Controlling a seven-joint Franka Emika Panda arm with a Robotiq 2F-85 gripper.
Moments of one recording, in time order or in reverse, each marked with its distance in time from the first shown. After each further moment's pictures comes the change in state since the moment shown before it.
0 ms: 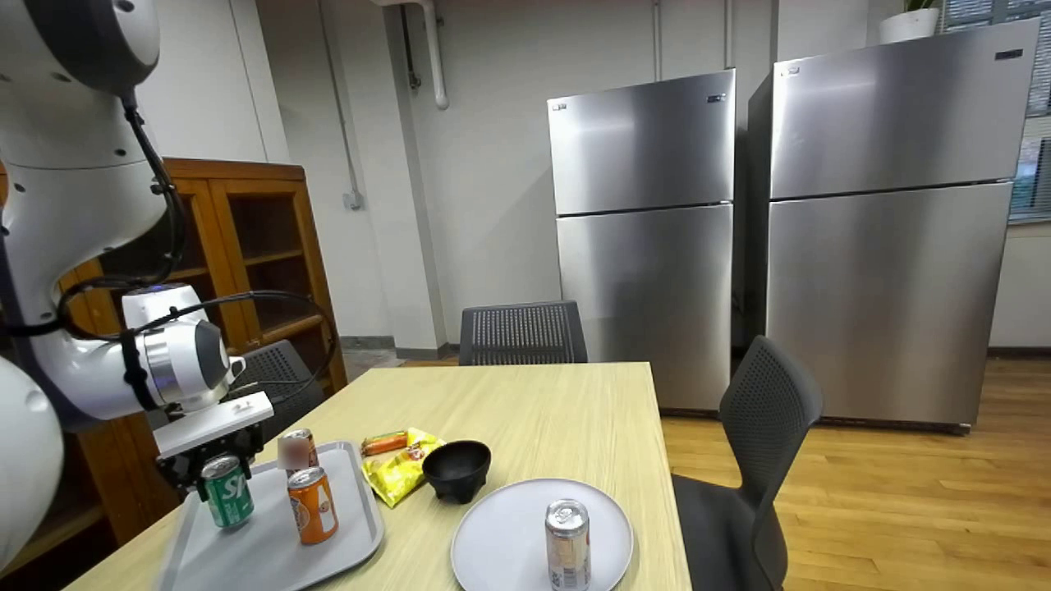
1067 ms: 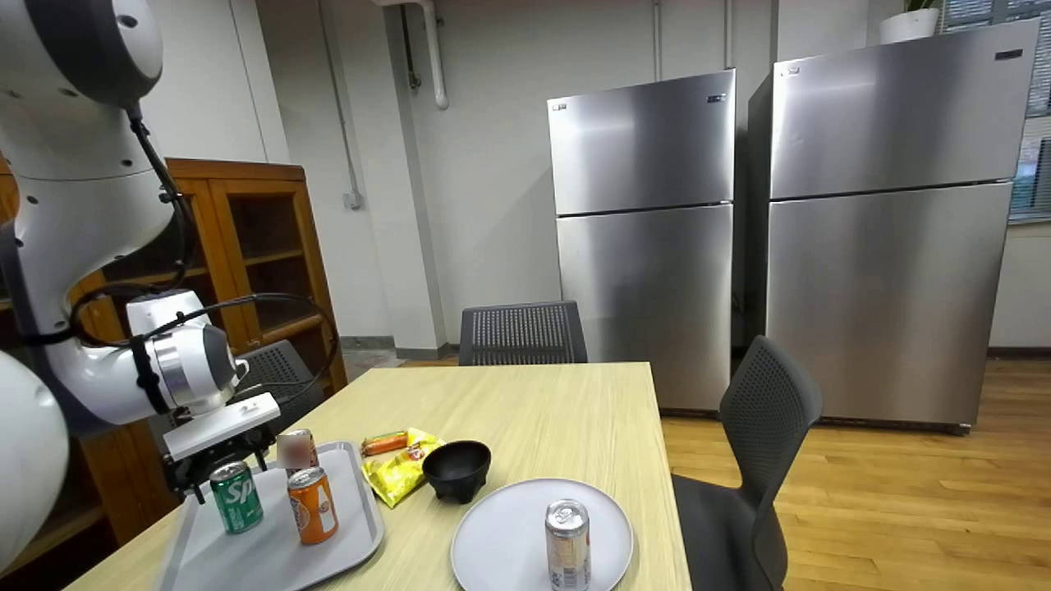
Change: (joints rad) arm 0.036 0.033 -0.047 0.036 -0.049 0.000 0.011
